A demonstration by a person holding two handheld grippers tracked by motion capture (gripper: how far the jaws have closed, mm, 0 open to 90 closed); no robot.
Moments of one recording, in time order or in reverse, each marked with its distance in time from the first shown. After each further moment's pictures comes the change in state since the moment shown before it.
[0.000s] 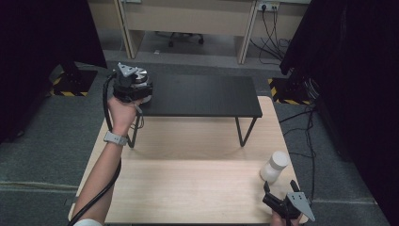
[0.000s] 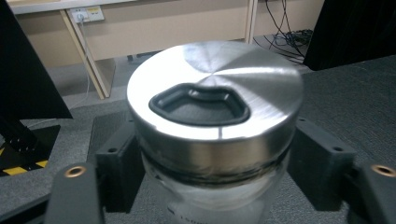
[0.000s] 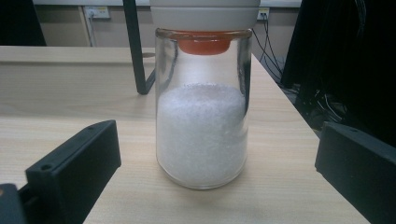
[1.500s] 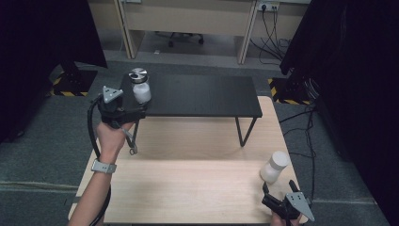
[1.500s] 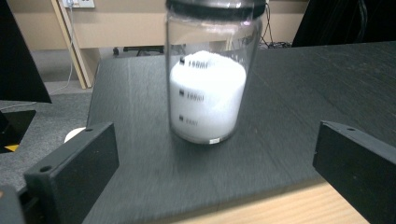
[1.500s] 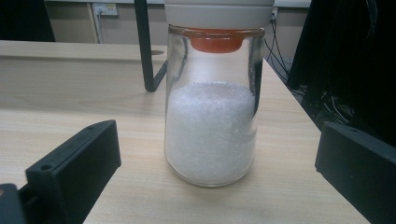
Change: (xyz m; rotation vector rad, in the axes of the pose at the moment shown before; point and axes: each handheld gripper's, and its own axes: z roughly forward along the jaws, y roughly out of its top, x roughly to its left) left arm 0.016 -0.066 -0.060 -0.031 -0.055 -0.099; right arm -0.003 0.001 -0.001 0.006 0.029 -0.024
